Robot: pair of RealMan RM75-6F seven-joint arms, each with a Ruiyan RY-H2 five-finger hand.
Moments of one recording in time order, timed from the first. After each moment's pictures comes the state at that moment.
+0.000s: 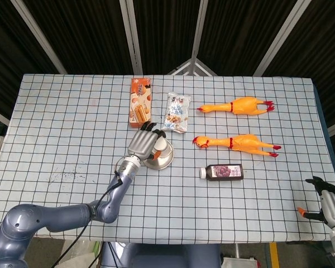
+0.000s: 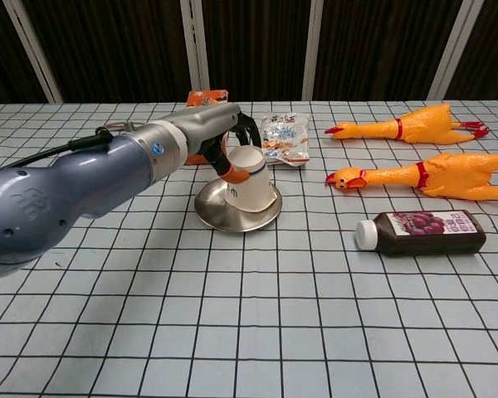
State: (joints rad) left arm -1.08 -1.87 -0.27 -1.19 0.77 0.95 0.43; right arm 0.11 -1.04 0.08 -1.64 -1.15 1.12 0.13
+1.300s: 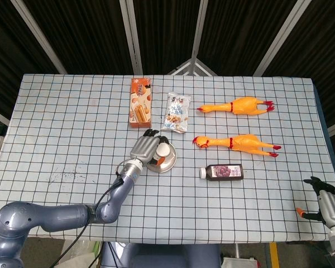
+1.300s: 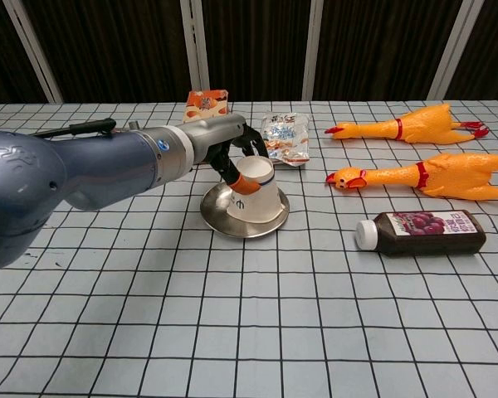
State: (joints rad) left arm -1.08 -1.81 -0.33 -1.33 0.57 0.87 0.51; right arm 0.12 -1.04 0.07 -1.64 -1.14 1.11 0.12
